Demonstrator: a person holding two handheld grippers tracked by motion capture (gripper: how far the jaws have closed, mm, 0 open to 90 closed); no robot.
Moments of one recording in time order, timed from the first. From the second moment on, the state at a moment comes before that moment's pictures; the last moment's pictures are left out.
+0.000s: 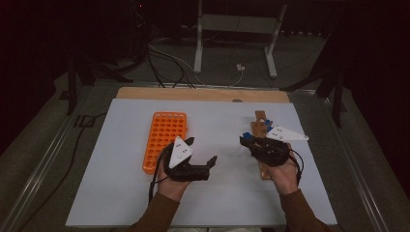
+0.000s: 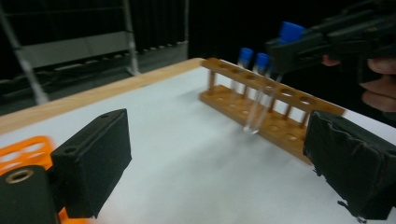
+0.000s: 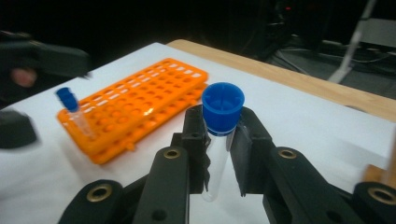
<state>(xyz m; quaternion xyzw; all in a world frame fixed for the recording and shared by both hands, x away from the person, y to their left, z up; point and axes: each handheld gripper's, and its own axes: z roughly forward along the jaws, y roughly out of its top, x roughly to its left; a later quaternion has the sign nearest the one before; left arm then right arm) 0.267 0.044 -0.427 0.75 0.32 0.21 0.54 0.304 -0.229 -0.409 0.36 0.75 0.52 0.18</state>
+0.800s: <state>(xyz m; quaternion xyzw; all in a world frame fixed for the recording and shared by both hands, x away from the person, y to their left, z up) 0.280 -0.001 -0.445 0.78 0.30 0.18 0.53 0.295 -0.199 -0.412 0.31 0.78 0.52 0.14</state>
